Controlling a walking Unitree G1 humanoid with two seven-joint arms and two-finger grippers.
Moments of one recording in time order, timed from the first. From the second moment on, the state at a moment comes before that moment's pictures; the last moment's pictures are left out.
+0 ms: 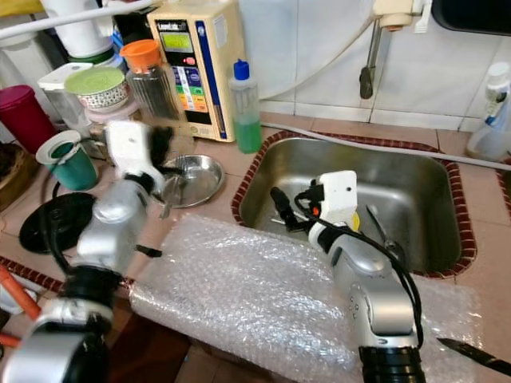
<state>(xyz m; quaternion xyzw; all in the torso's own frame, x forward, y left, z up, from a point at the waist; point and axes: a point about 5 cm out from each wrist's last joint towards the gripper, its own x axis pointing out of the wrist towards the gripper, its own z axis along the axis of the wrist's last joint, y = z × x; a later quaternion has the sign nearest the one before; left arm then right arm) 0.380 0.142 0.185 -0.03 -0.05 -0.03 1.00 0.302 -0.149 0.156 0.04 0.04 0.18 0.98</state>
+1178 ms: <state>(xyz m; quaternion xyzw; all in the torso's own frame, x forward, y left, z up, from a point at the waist) 0.393 0.140 0.134 -0.06 0.16 0.00 0.99 0.298 -0.148 0.149 0.03 0.05 0.17 0.98</state>
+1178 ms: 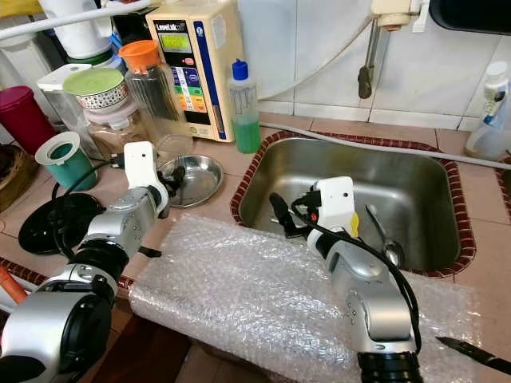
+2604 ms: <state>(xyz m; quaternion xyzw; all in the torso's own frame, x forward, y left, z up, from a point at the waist) 0.389 0.143 0.121 -0.05 0.22 -0.04 0.97 0.297 -0.148 0.154 0.02 0.04 0.17 0.98</state>
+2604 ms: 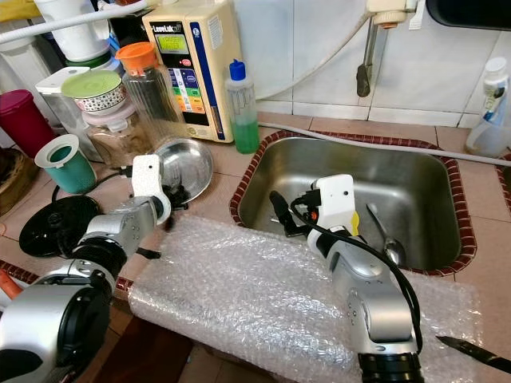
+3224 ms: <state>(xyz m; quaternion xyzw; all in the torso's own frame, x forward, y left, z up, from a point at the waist) 0.397 0.147 0.145 0.00 0.14 -0.07 0.99 0.300 -0.149 0.156 0.02 0.03 0.17 0.98</state>
